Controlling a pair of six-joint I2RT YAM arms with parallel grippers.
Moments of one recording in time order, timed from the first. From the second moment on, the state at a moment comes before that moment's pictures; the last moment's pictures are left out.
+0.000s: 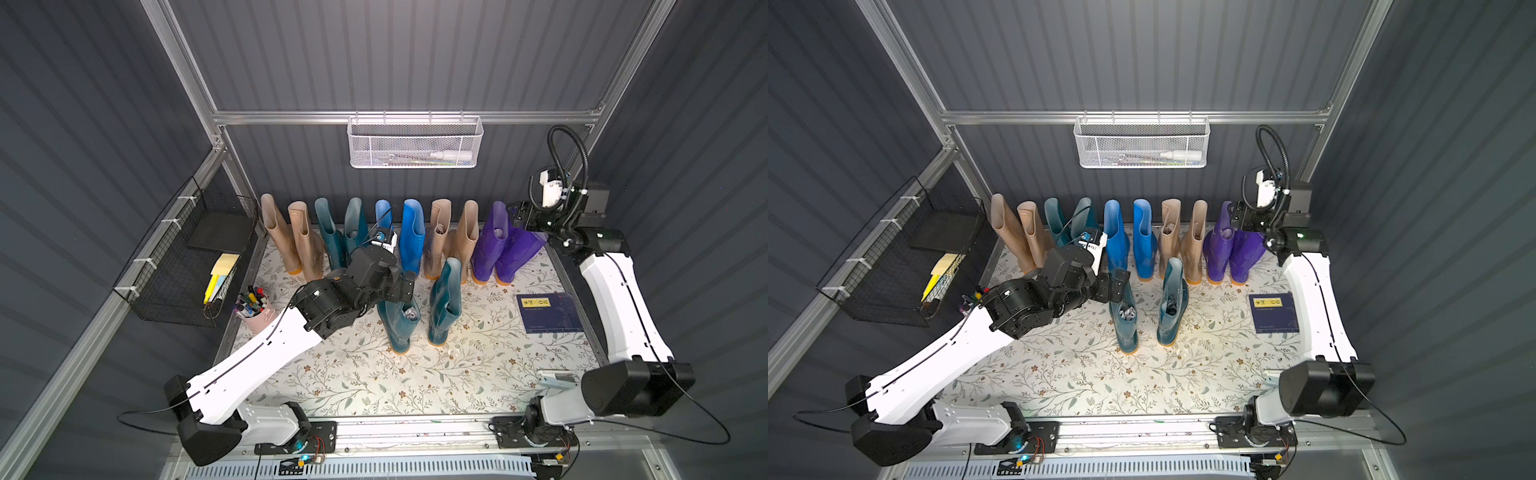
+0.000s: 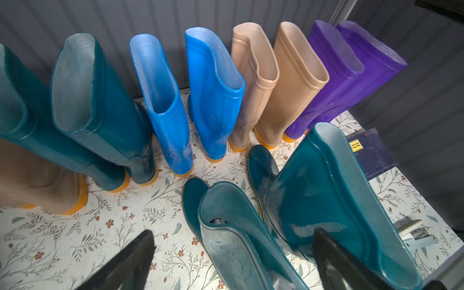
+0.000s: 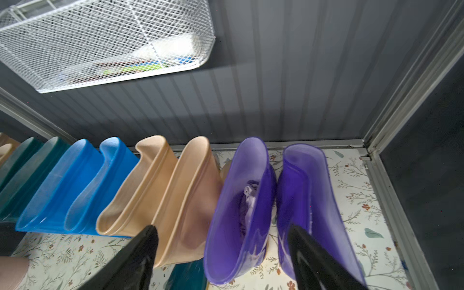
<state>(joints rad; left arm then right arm) -0.93 1.31 1.50 -0.80 -0.37 -0.39 -0.03 1.44 1.60 -0.59 -0.28 0.12</state>
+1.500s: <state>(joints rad) -0.94 1.46 1.46 -0.88 -0.37 -0.51 0.06 1.26 1.22 -0.50 -0.29 0.21</state>
